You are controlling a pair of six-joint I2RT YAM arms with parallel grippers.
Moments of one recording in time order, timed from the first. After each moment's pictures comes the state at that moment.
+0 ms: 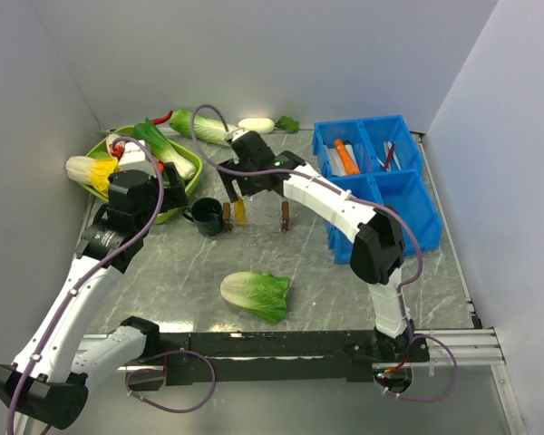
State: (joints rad) left arm -0.33 0.92 1.04 -0.48 -0.33 -0.34; right arm 0.80 2.05 1.97 -0.71 0.13 0.21
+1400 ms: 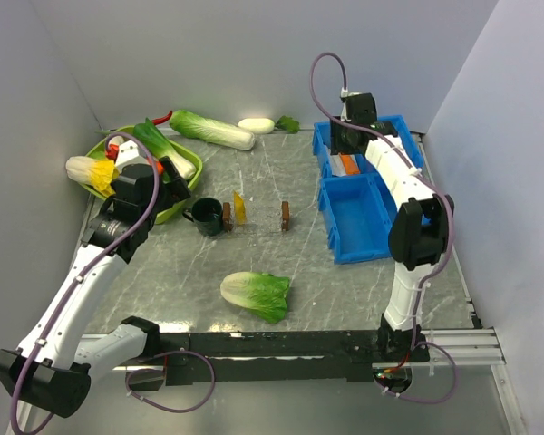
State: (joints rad) left arm -0.33 1.00 1.08 -0.54 -0.37 -0.58; right arm 0.21 1.94 1.87 -0.66 0.08 0.10
